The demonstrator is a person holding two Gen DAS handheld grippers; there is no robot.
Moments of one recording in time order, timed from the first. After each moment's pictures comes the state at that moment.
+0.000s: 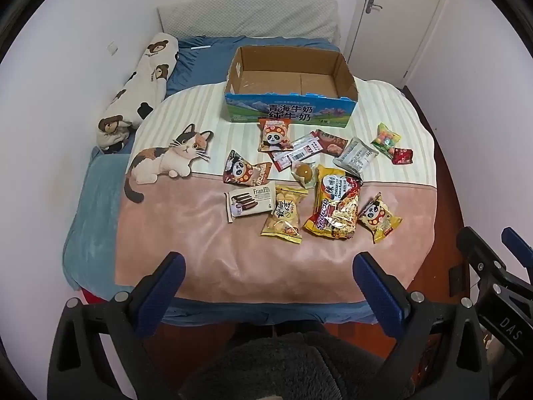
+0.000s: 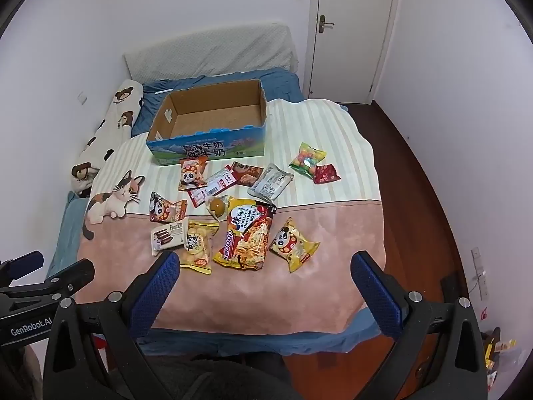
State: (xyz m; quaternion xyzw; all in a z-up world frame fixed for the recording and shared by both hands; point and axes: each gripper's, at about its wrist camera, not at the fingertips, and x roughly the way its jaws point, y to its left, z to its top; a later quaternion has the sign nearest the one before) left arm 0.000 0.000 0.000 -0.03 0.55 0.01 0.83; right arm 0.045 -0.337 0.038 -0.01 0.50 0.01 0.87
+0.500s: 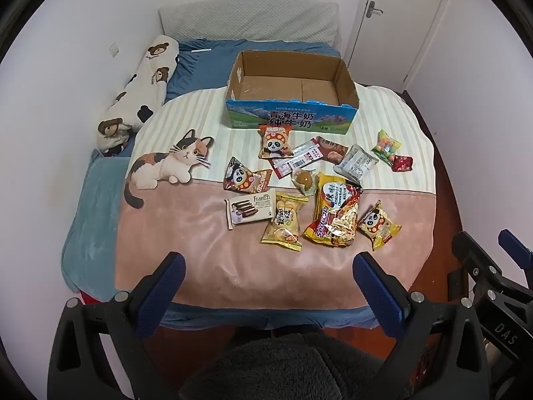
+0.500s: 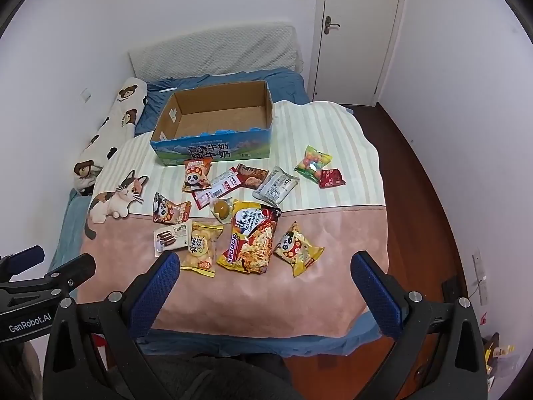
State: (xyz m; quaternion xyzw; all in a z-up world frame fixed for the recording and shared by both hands) left arm 0.000 0.015 -0.003 -0.04 0.54 0.01 0.84; right arm 0.050 -0.326 0.037 -0.01 0.50 0.02 0.87
